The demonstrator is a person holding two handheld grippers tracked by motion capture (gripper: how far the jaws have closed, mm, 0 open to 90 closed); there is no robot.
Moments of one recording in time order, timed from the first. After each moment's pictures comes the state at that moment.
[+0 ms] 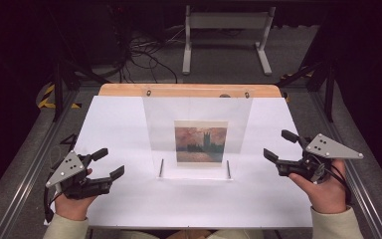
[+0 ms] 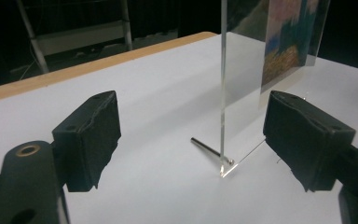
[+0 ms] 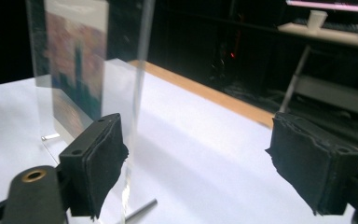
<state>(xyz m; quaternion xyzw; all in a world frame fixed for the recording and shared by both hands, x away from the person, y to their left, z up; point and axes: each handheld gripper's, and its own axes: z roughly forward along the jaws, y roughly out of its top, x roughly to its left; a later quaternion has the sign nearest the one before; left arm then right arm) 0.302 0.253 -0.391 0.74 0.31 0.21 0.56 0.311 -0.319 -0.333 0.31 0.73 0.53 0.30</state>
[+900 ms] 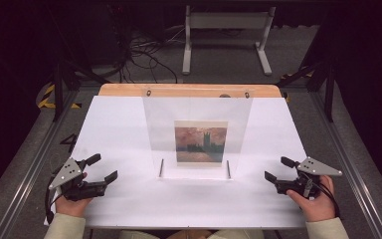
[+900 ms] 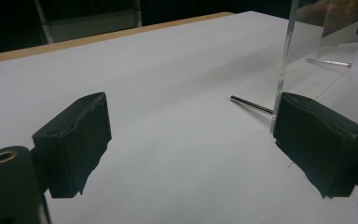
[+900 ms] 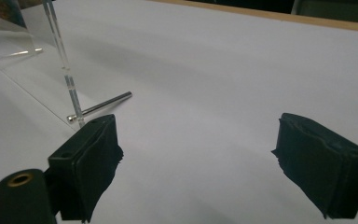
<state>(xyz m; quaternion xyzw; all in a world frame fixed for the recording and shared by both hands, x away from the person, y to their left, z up) 0.323 0.286 -0.454 0.73 0.33 0.21 0.55 0.316 -0.354 -0.445 0.40 0.75 0.48 0.23</state>
